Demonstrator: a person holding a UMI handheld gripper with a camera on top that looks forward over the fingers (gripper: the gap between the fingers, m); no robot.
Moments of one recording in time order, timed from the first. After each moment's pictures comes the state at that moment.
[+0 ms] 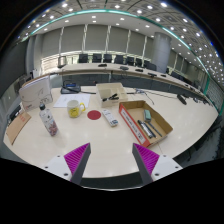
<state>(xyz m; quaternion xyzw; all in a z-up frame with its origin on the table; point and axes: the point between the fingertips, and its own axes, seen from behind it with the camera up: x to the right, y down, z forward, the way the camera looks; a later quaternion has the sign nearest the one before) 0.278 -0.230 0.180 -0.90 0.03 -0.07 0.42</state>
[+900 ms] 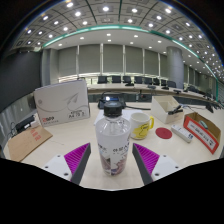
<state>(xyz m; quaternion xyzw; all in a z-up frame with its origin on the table) -0.026 -0.032 0.068 -0.84 -0.01 0.02 0.55</state>
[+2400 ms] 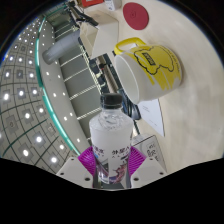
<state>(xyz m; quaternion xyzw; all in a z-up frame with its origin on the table) -0.057 0.160 0.165 -0.45 0.53 0.65 0.31</state>
